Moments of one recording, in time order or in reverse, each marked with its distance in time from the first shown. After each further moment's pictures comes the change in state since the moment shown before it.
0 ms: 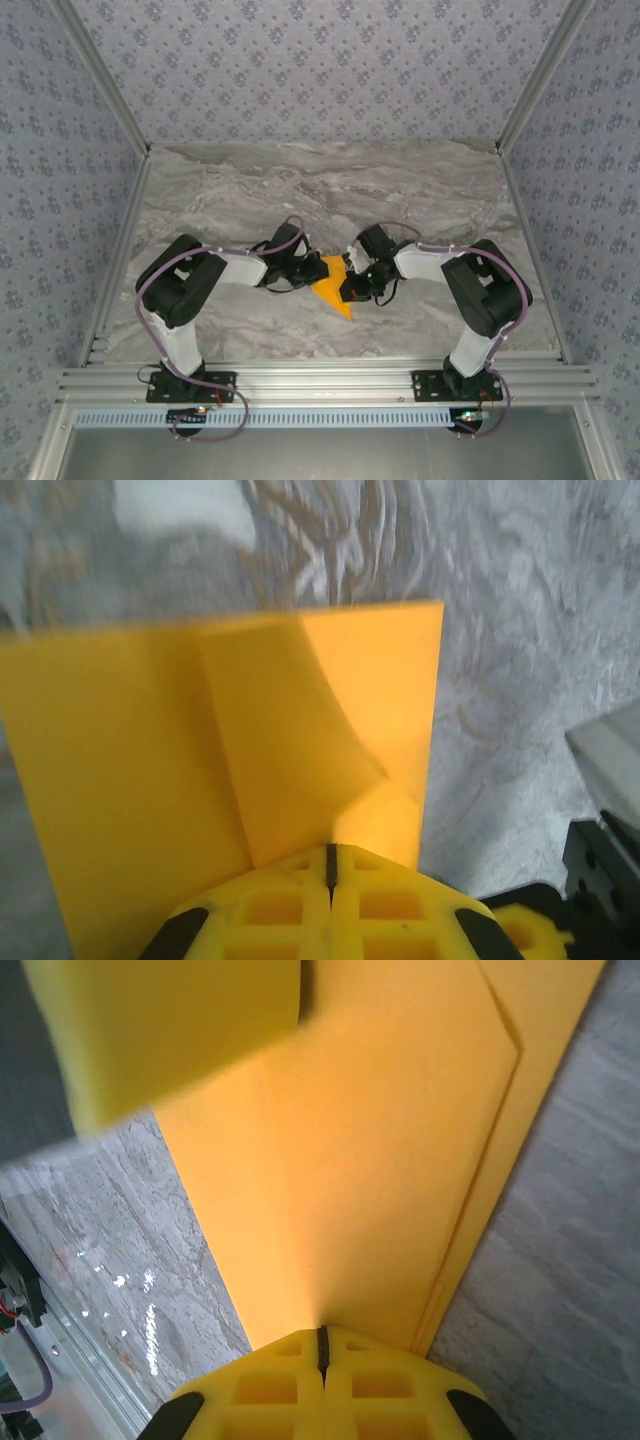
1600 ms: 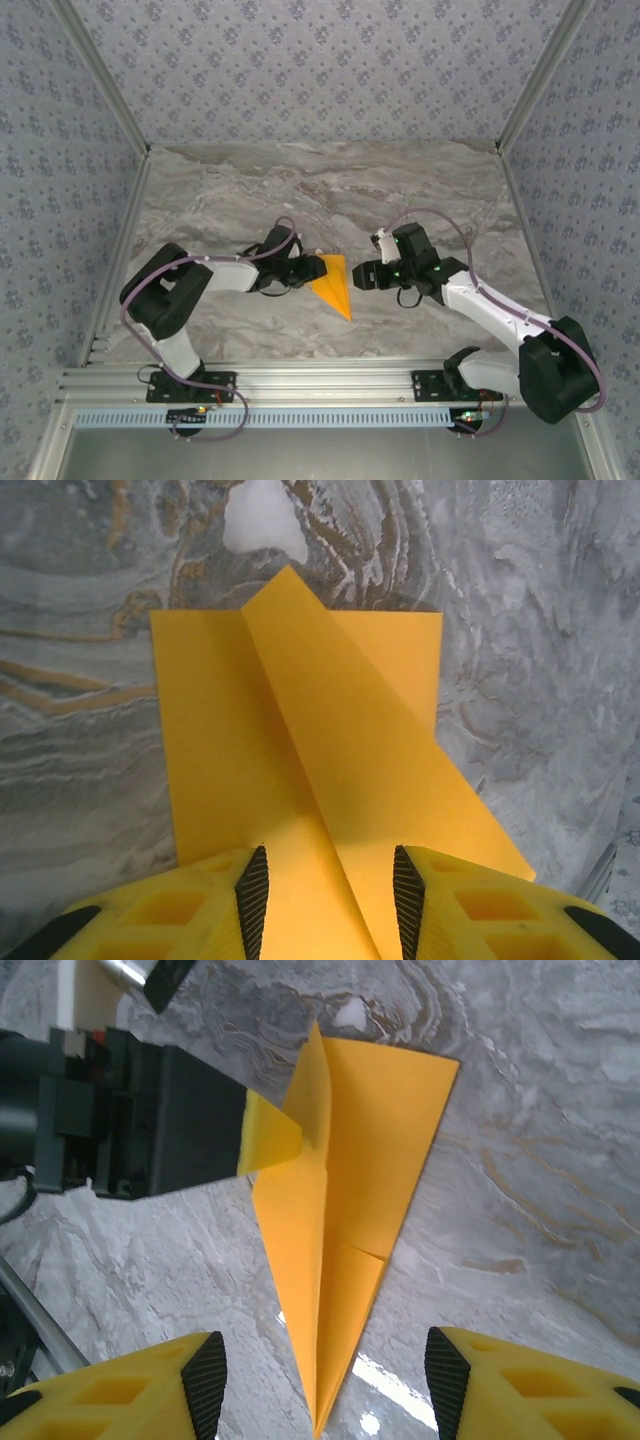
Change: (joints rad) left arm -0.014 -0.111 -0.075 -0.004 -0.076 -0.036; right arm -0.059 -0.548 -0.174 0.048 0.208 -0.008
